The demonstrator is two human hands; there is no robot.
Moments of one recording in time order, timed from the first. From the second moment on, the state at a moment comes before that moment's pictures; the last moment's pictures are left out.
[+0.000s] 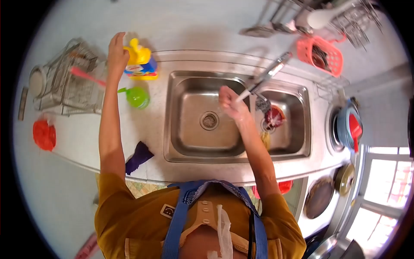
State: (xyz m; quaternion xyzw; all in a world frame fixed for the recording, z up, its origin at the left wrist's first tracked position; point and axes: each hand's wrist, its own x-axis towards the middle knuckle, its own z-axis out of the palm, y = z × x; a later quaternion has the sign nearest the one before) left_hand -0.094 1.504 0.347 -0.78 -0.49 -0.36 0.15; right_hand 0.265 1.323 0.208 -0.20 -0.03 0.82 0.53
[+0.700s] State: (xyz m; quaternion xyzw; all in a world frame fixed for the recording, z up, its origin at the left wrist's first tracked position) left_hand 0.203 1.275 0.233 -0.16 -0.27 -0.35 -0.88; right_hand 0.260 1.356 0.206 -0.45 -0.24 0.45 0.73
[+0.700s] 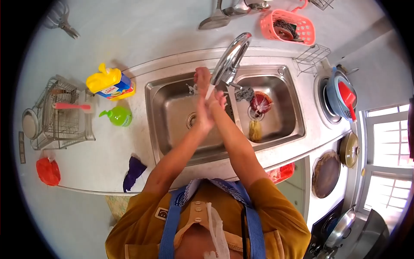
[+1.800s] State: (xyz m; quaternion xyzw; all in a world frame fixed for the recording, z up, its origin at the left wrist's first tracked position) left_hand 0.138 1.235 0.262 -0.90 -0.25 -0.20 -0.30; right_hand 0.298 1.238 0.280 -0.40 -0.29 0.63 0.60
